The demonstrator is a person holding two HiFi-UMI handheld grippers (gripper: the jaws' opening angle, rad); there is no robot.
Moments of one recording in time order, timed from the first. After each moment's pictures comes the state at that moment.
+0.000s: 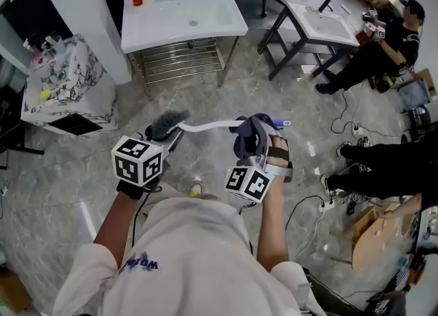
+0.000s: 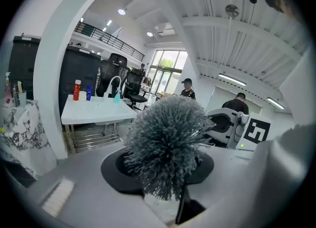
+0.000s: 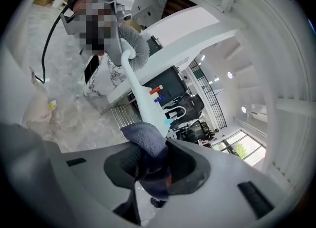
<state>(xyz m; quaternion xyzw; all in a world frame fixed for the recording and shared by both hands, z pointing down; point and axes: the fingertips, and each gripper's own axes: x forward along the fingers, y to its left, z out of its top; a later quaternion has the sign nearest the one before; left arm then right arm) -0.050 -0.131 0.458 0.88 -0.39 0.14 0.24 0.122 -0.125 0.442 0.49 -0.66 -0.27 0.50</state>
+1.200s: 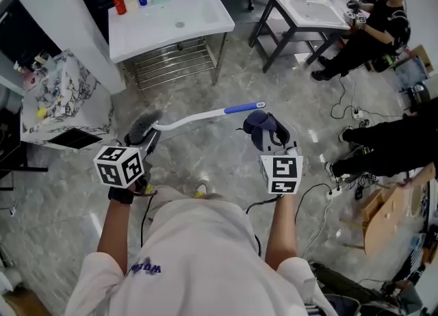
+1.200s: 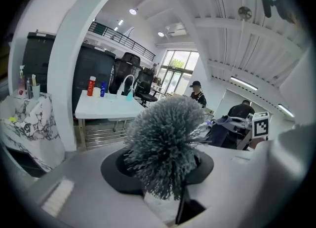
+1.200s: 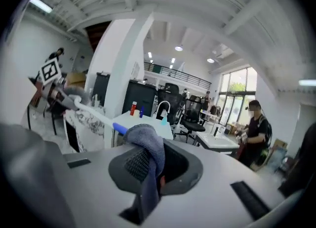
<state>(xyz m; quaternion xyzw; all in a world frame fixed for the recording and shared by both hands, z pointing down) -0.100 -0.152 0.478 0.85 -0.43 0.13 0.27 0.200 -0.130 0.427 0.62 -0.75 0.00 0.22</state>
